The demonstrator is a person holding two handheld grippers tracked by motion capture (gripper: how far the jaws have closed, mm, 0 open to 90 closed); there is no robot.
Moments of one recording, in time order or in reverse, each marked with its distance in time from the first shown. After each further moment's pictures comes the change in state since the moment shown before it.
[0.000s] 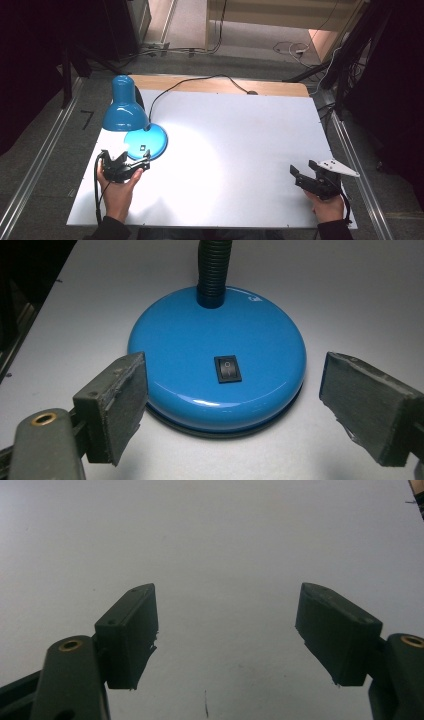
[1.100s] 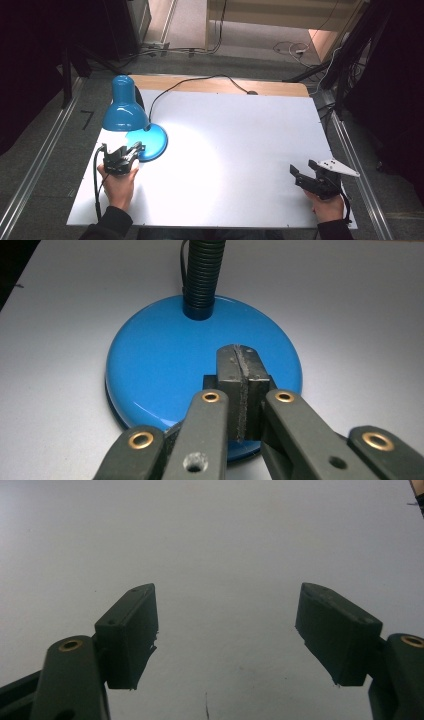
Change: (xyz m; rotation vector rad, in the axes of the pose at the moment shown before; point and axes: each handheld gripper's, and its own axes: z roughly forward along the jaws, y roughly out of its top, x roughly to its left) left arm 0.014 0.006 0.018 -0.001 -0.110 -0.014; right arm 0.000 0.001 0.000 -0.003 0.005 -0.003
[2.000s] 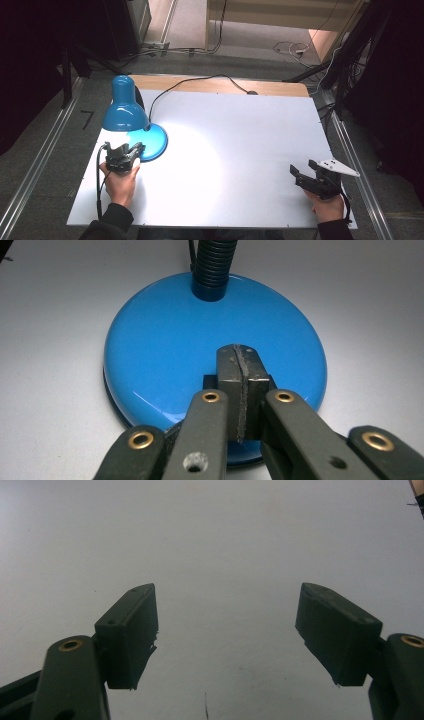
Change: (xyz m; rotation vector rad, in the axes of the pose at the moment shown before) left arm 0.004 -0.002 0.015 0.065 0.019 -0.019; right arm 0.000 0.000 0.000 -0.001 0.002 -0.001
